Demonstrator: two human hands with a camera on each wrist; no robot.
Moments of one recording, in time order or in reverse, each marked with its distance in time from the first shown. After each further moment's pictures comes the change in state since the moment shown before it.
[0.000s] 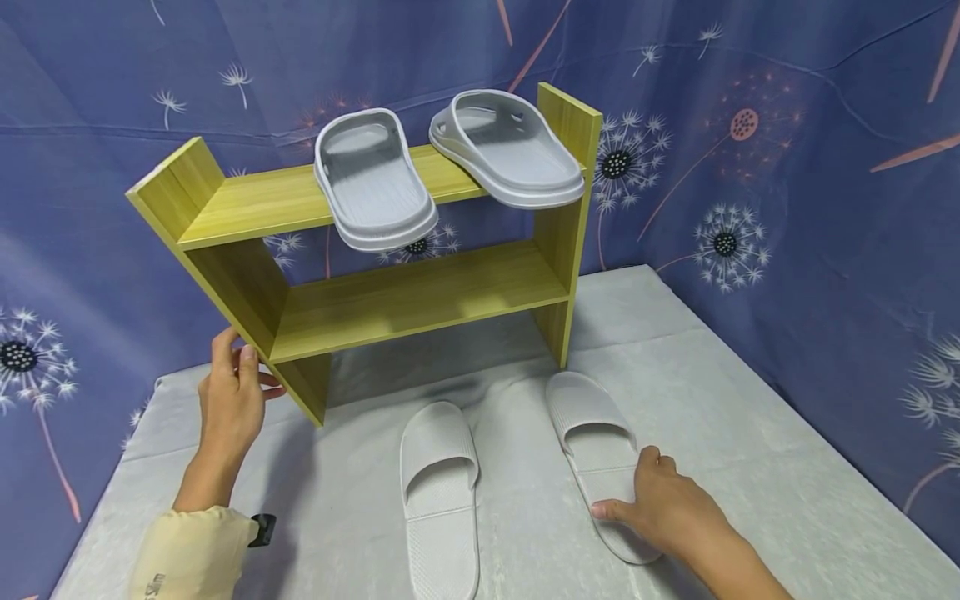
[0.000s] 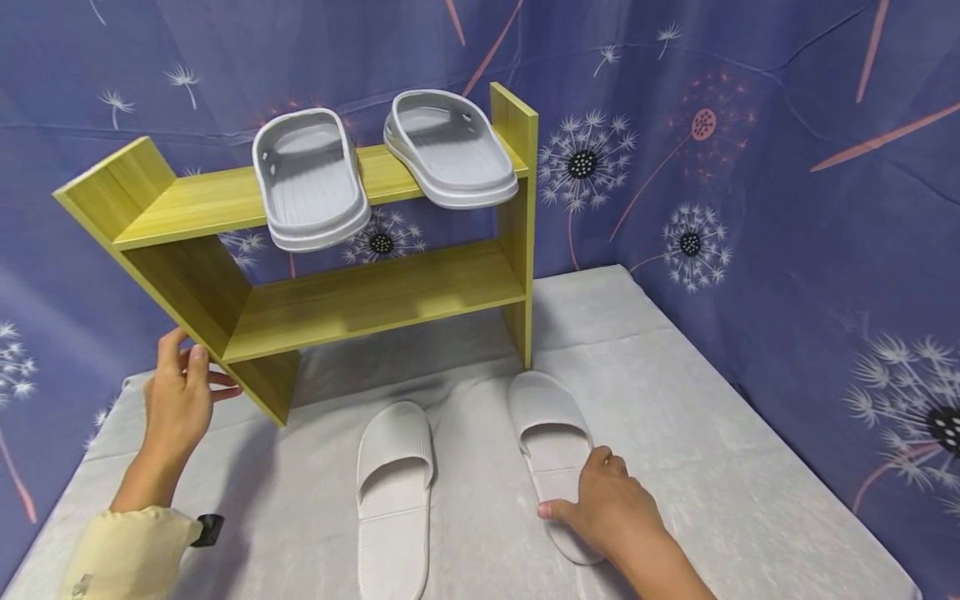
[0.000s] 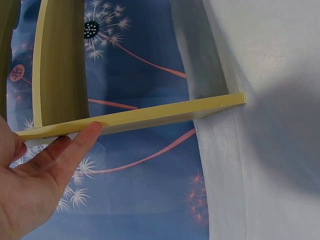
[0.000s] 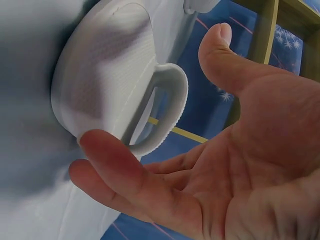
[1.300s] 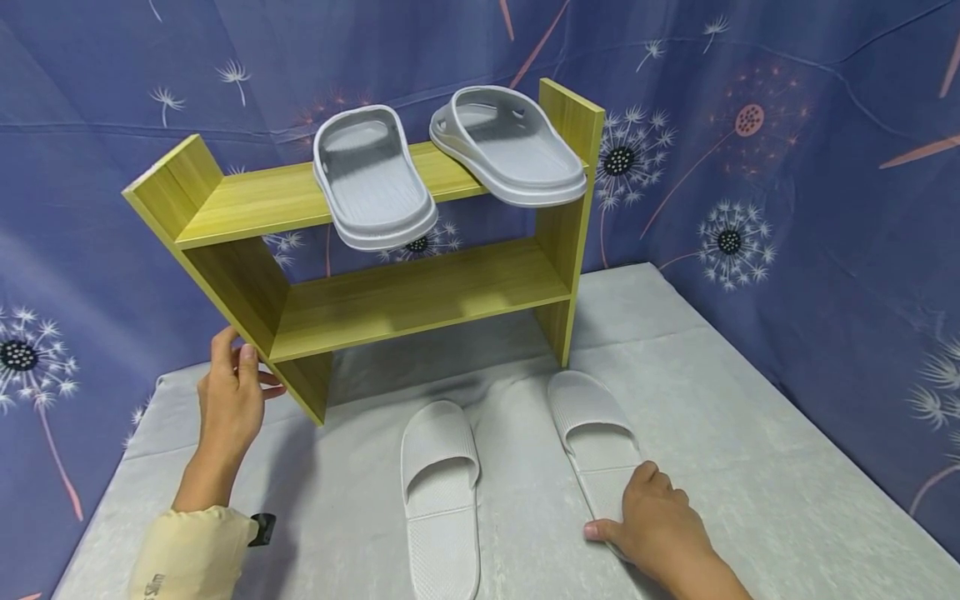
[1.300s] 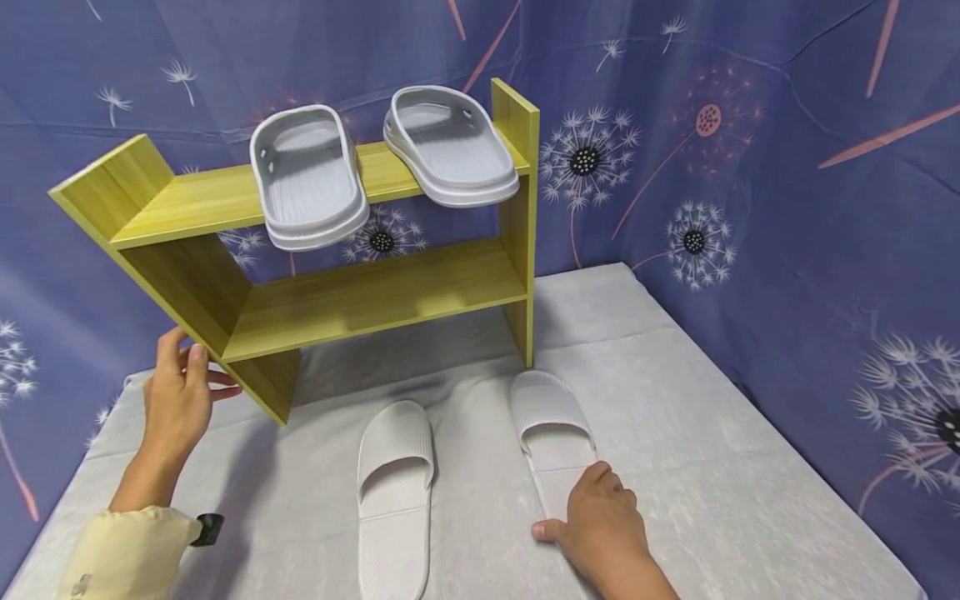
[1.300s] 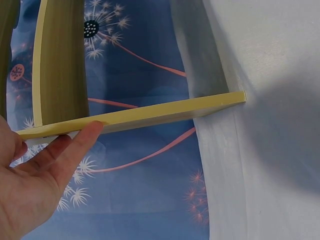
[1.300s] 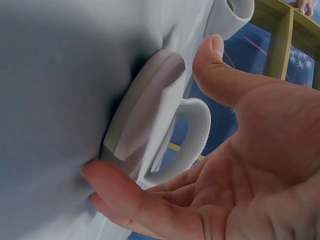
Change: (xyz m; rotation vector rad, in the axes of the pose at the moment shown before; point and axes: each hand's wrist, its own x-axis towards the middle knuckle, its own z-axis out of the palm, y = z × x) left_hand 0.000 0.000 0.000 0.005 -0.010 0.007; right_hand -0.002 -0.007 0.033 -0.069 0.088 0.044
